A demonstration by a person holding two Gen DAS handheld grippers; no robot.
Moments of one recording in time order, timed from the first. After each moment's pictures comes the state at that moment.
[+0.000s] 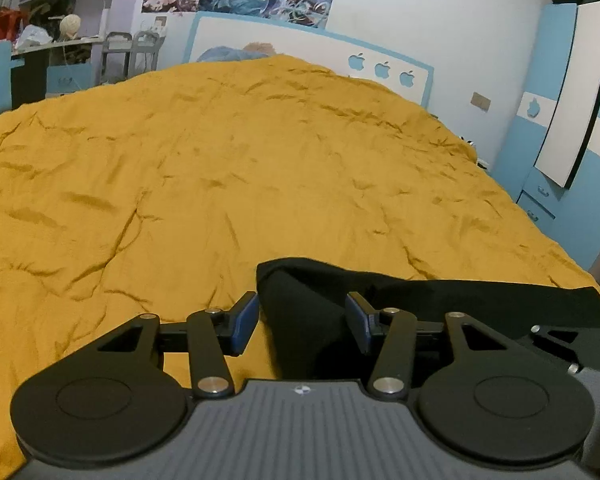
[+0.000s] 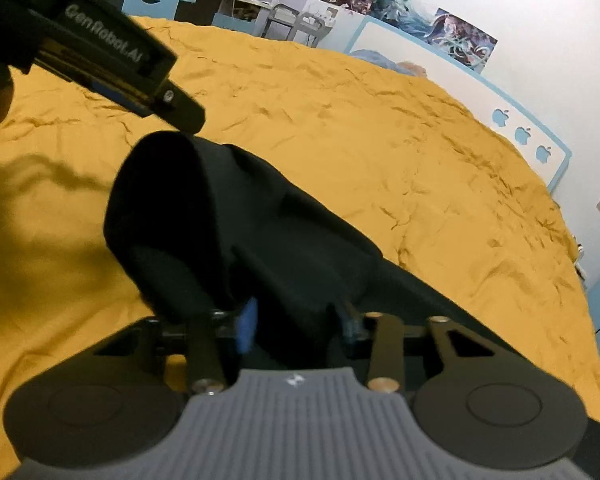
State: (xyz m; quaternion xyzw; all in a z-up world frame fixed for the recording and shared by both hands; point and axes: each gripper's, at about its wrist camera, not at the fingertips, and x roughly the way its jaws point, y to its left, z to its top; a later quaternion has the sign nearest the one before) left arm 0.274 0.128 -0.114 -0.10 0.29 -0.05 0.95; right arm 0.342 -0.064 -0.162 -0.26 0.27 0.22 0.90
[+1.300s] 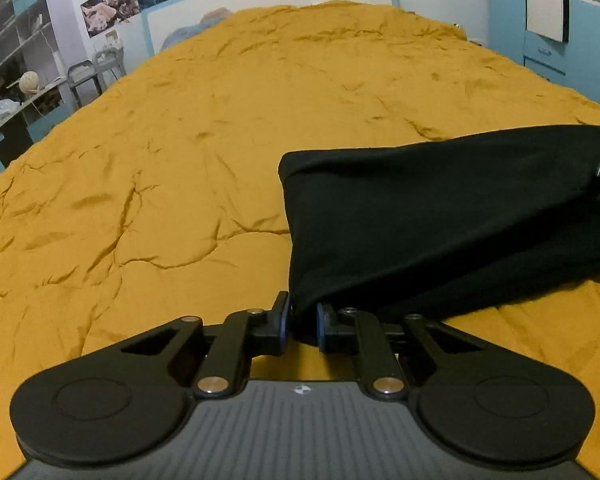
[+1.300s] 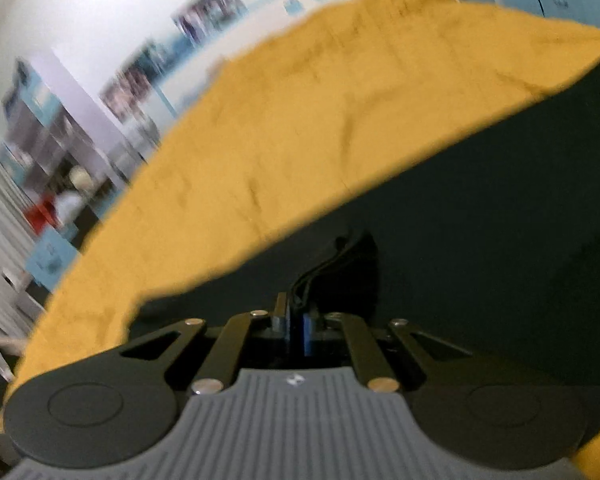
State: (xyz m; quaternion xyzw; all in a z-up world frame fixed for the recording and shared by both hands) left arm 0.255 0.086 -0.154 0.10 0.36 -0.04 0.93; right arm 0.369 -0.247 -0.163 0.26 0.35 0.10 0.89
